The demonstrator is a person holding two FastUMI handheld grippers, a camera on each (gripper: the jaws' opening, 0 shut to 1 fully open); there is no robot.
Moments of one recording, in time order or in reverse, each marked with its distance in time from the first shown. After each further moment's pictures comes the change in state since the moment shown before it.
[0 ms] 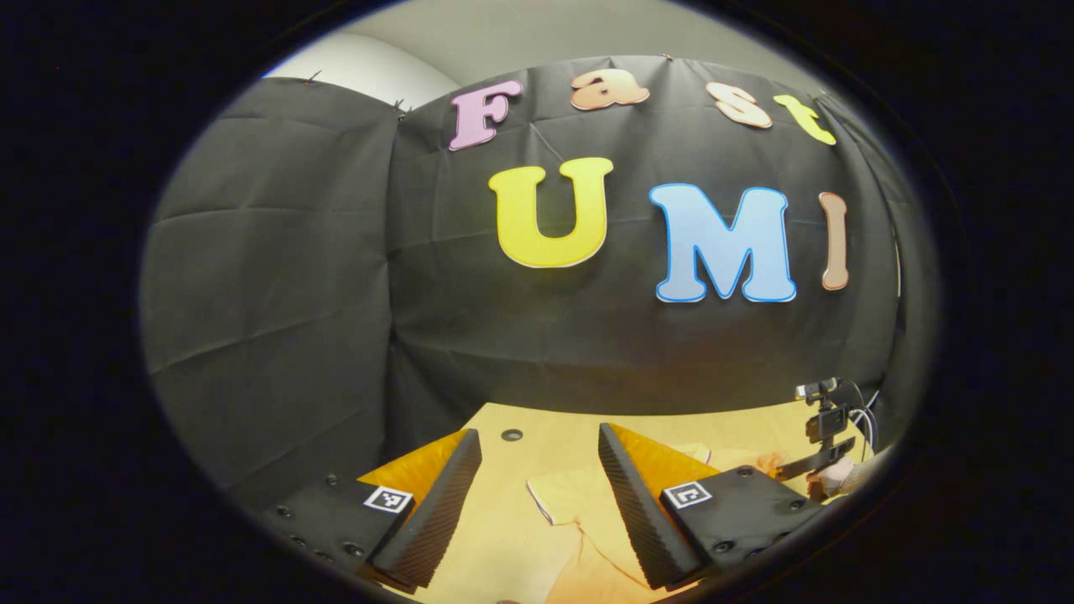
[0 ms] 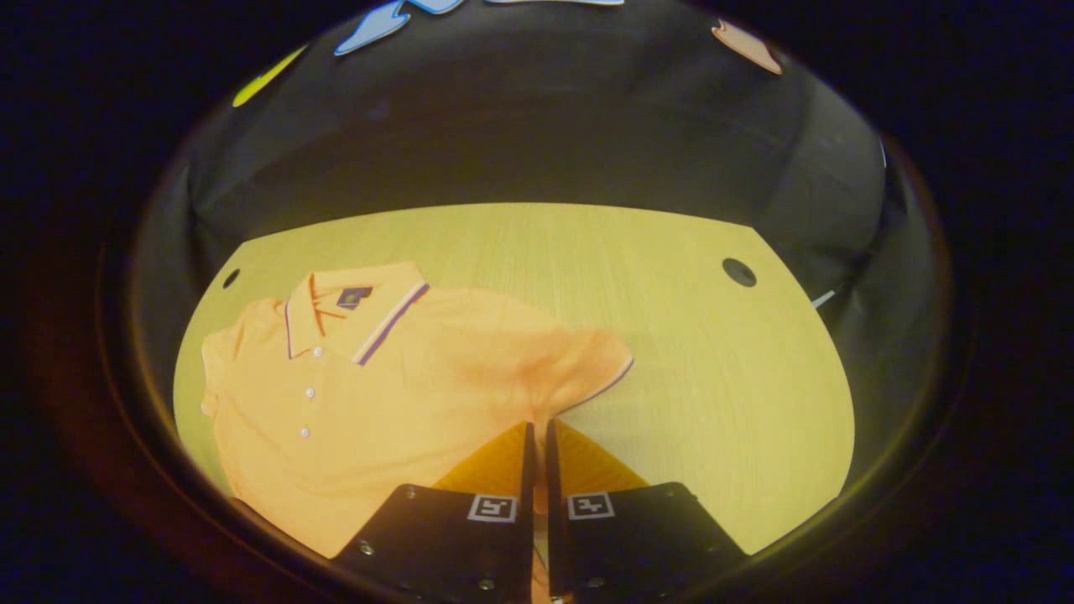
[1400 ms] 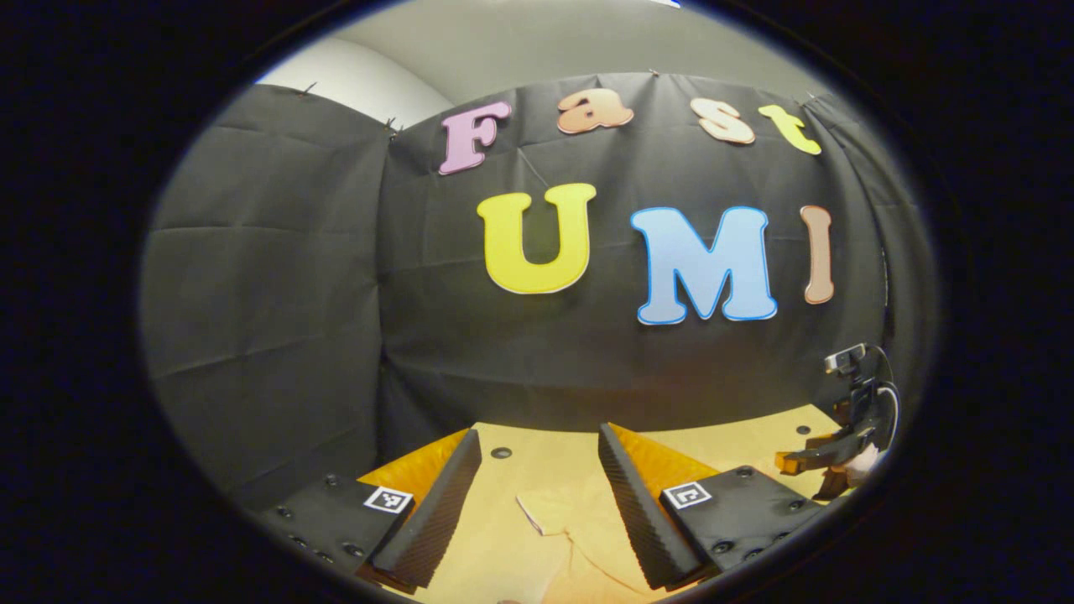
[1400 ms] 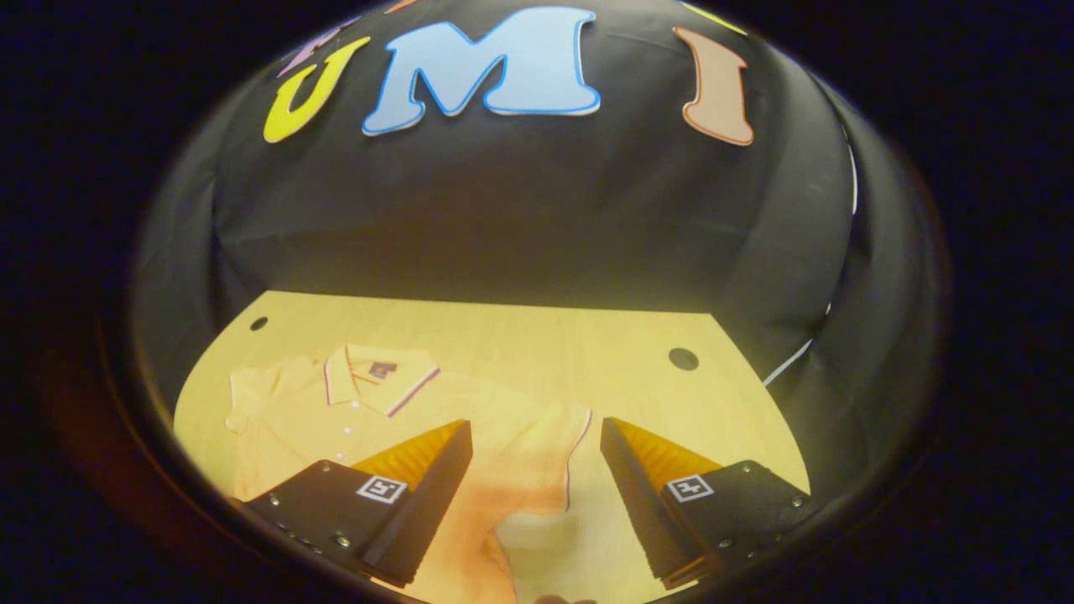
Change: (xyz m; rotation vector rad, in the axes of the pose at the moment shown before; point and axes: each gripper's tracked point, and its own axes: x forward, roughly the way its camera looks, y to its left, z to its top) left arm -0.016 -0.010 0.020 0.015 -0.069 -0.024; right arm -0.062 -0.034 0.031 -0.038 -0.229 -0.046
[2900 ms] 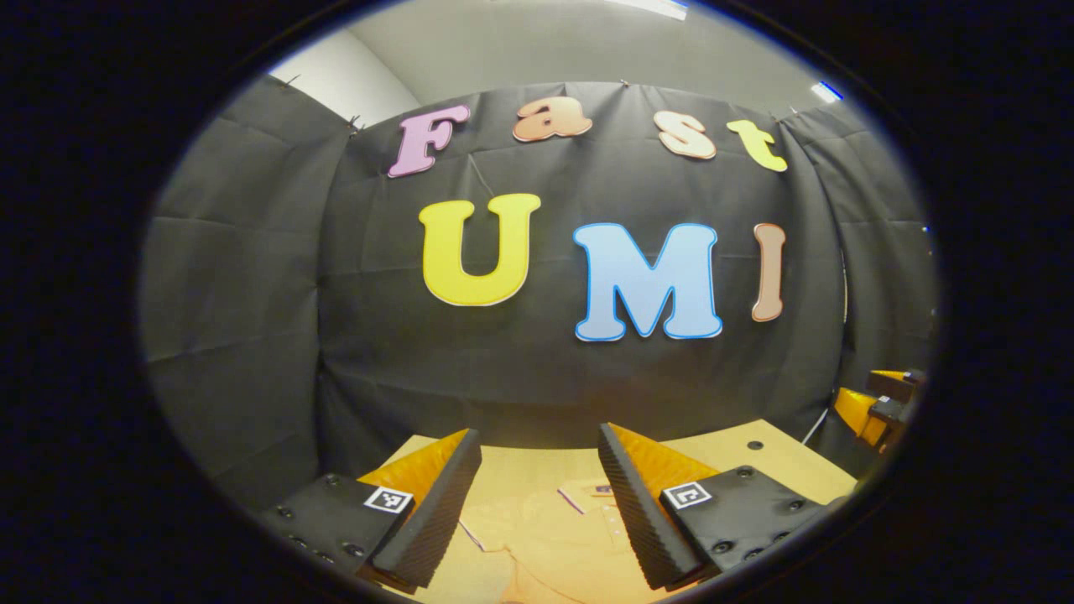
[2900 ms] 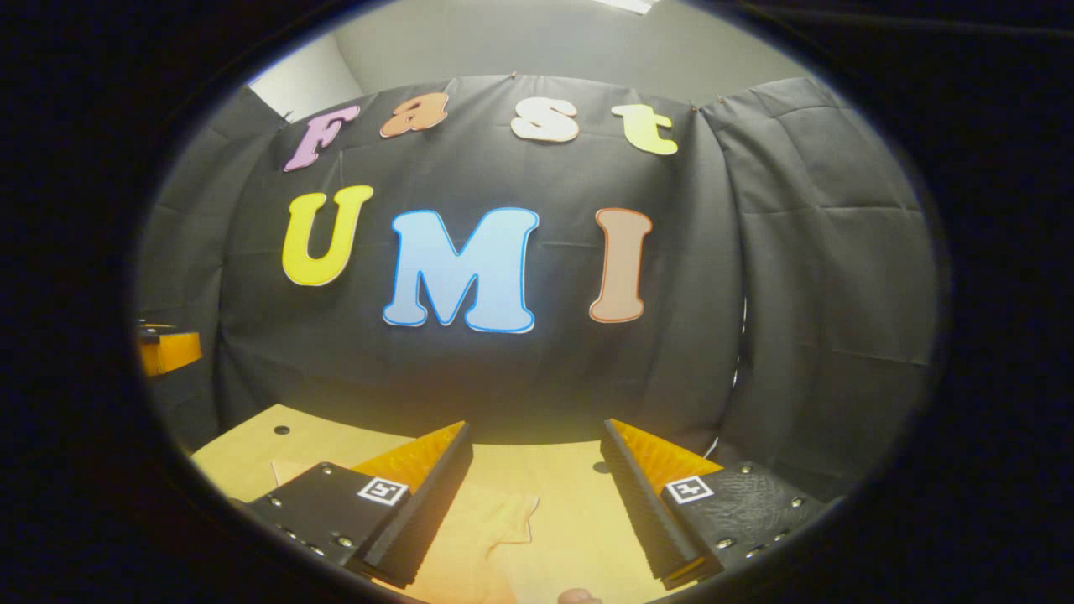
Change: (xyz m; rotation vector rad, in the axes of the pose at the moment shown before) left arm 0.021 -0.071 0.022 -0.029 -0.052 -0.210; right arm -0.271 -0.015 0.099 0.073 -0.583 -0.159
